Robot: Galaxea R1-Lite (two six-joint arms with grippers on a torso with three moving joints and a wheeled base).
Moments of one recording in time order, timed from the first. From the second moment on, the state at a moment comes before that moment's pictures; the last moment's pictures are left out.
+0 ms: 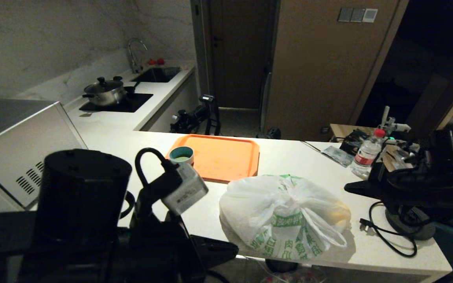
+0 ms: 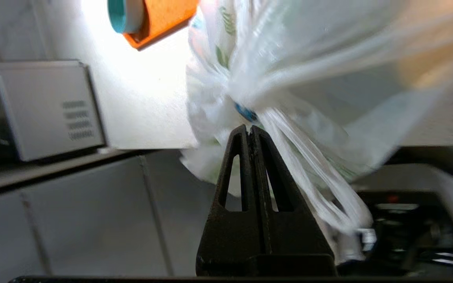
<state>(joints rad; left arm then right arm) -0.83 1.46 -0.76 -0.23 -0.26 -0.02 0.02 1.69 -0.84 -0.19 0.48 0.78</state>
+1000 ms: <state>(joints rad) -0.92 1.70 -0.78 -0.39 -0.13 -0.03 0.09 1.94 -1.00 -0.17 0.59 0.88</state>
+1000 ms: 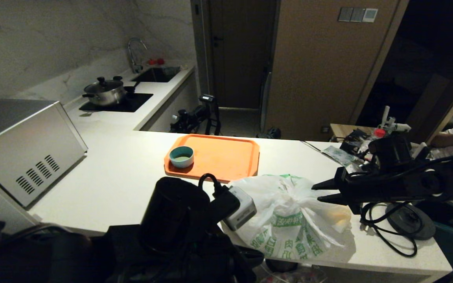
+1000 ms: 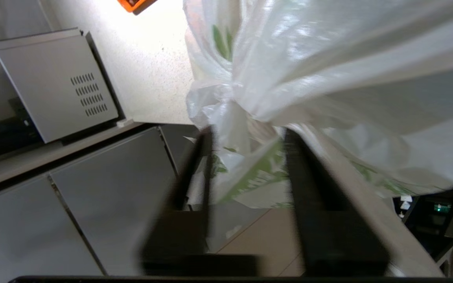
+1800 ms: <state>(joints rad) -0.92 1.68 -0.76 -0.39 -0.13 -0.03 0.09 2.07 -1.20 -0.10 0.69 1.01</state>
